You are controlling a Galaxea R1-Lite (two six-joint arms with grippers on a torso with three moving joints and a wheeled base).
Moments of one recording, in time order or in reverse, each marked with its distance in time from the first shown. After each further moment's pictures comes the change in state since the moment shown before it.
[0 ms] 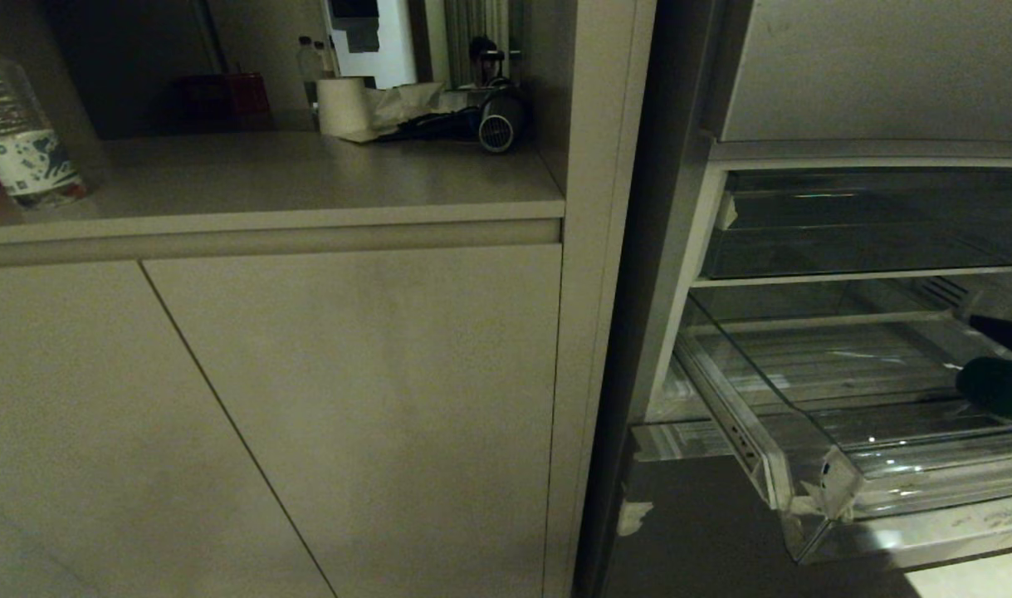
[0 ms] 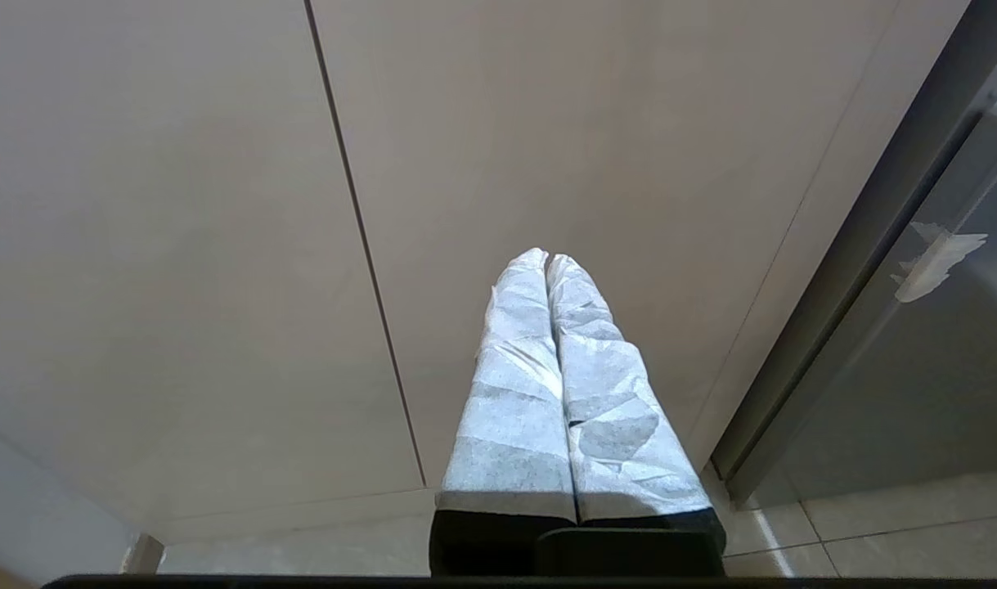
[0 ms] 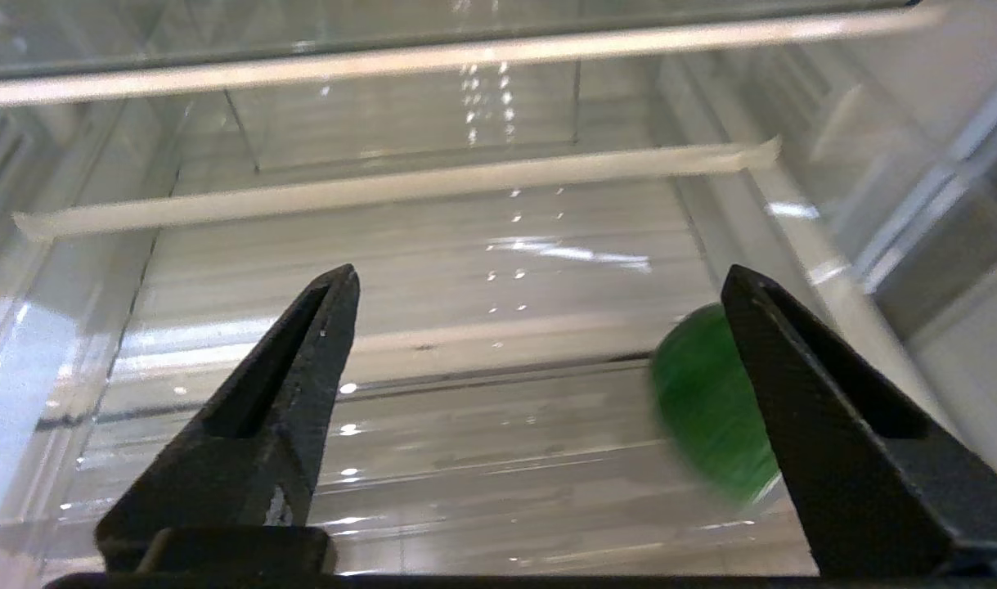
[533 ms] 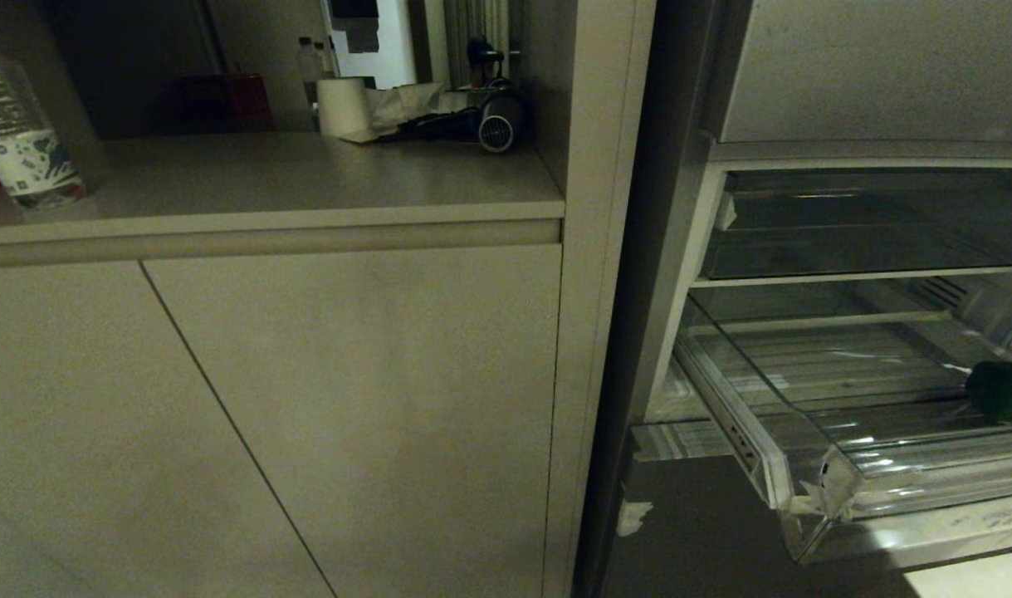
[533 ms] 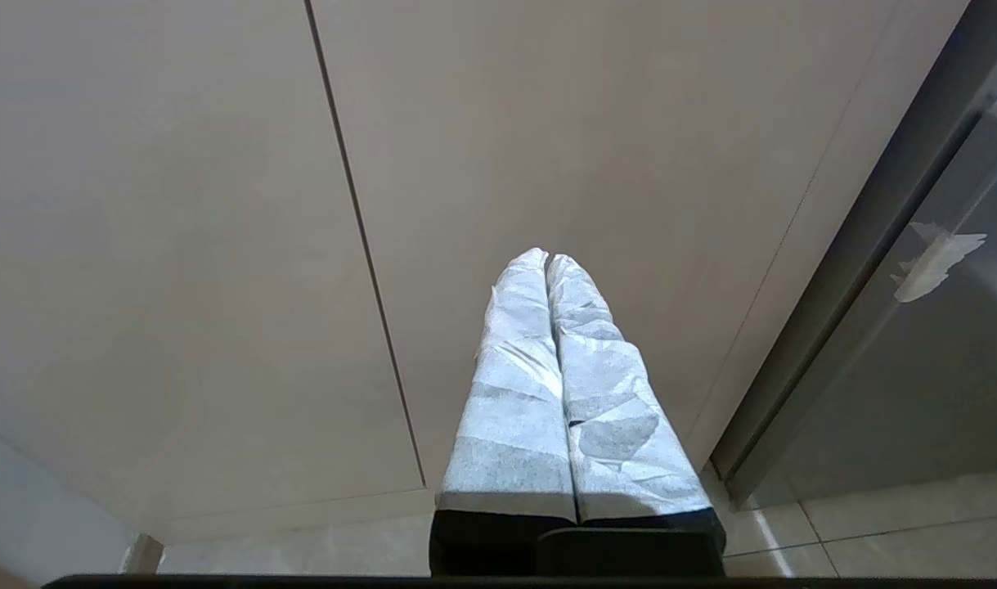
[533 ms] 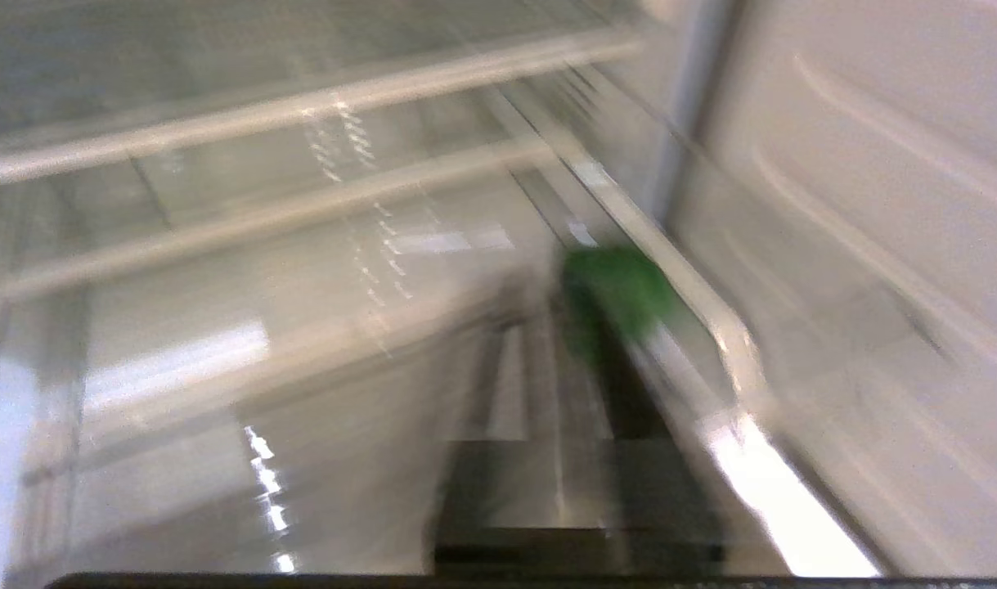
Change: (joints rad) left arm 0.000 0.000 0.000 0.000 0.000 0.000; right arm -0.093 -0.414 0.147 0.164 -0.197 0.069
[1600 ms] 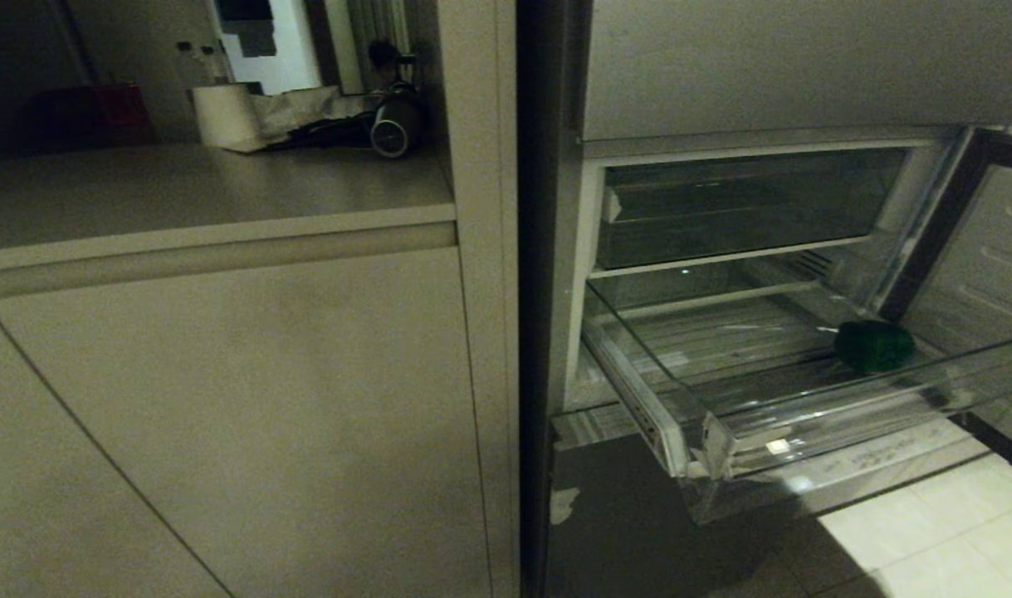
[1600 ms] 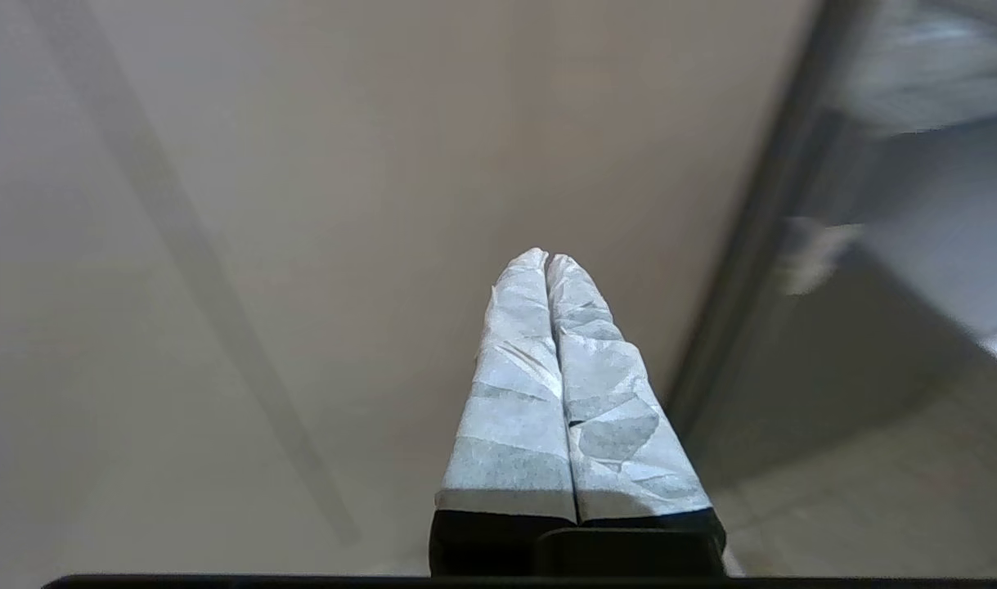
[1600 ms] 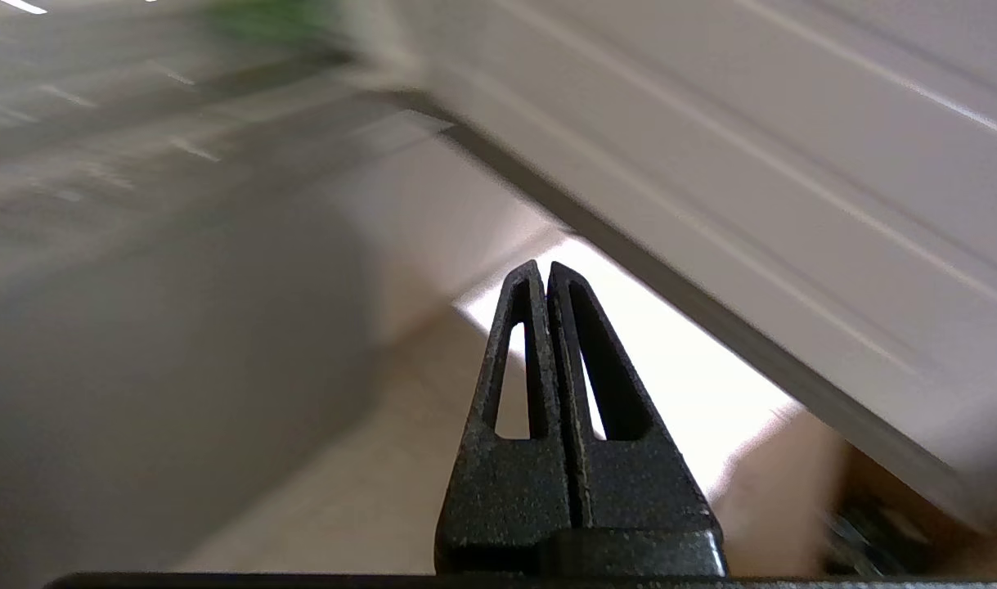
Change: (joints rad) left arm 0.000 0.000 0.000 0.000 0.000 0.000; right arm -0.224 -0.421 0.558 -0.092 -0.023 -0.190
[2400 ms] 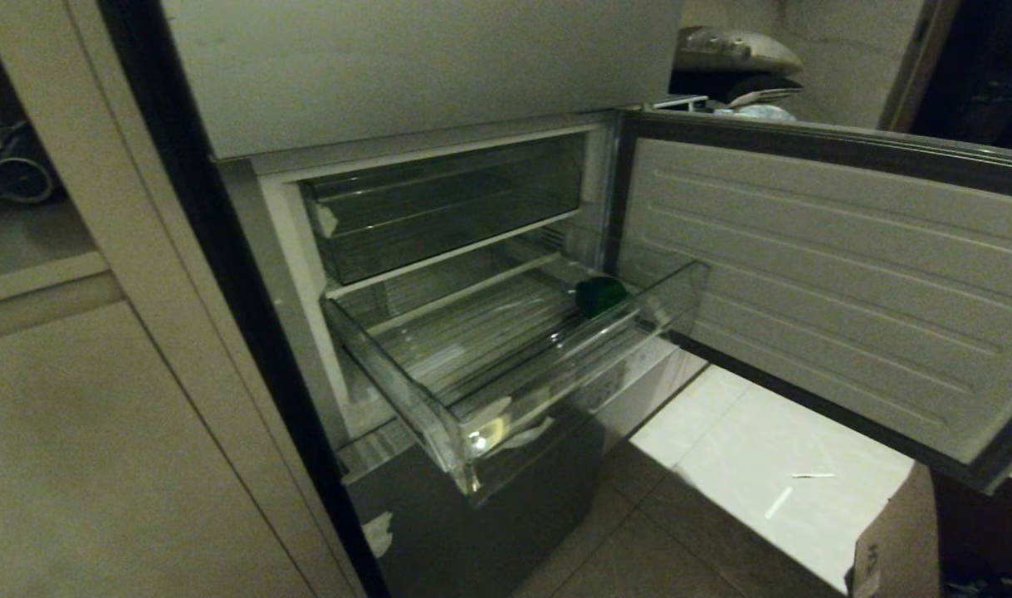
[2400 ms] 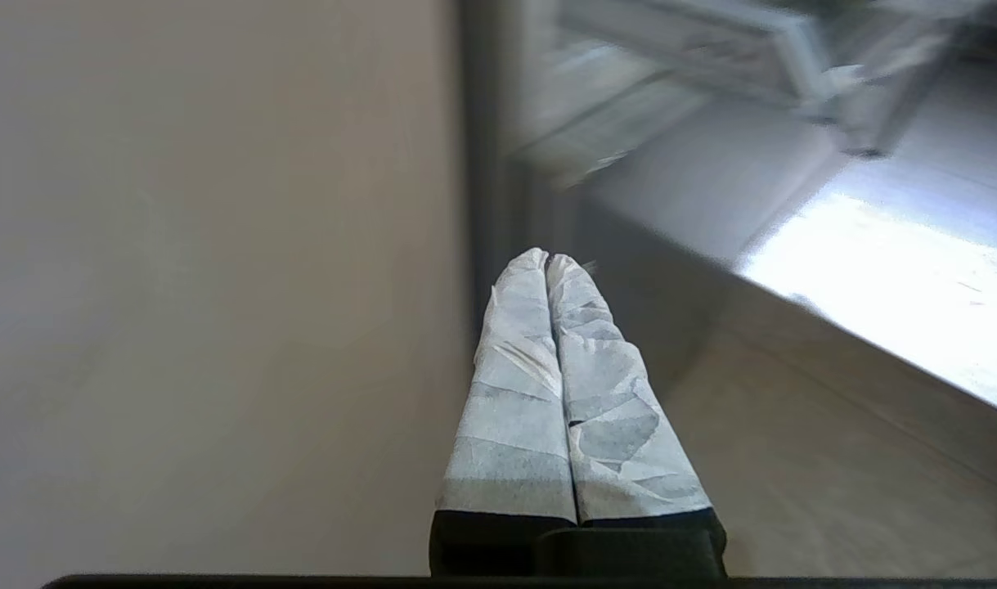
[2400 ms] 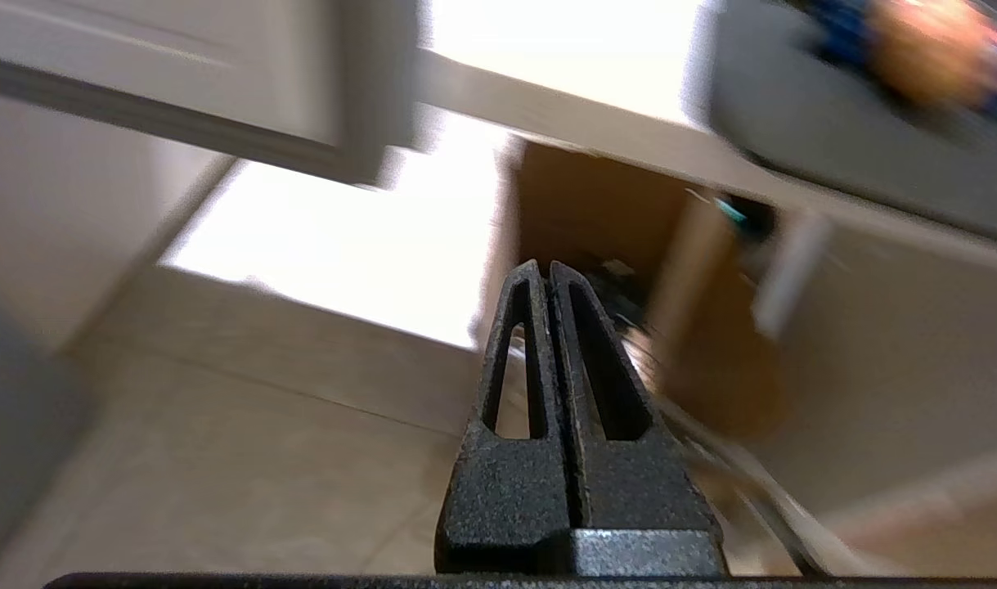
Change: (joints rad) left arm 0.000 0.000 0.000 0.000 0.000 0.000; right arm -0.090 0.001 0.016 0.043 0.005 0.000
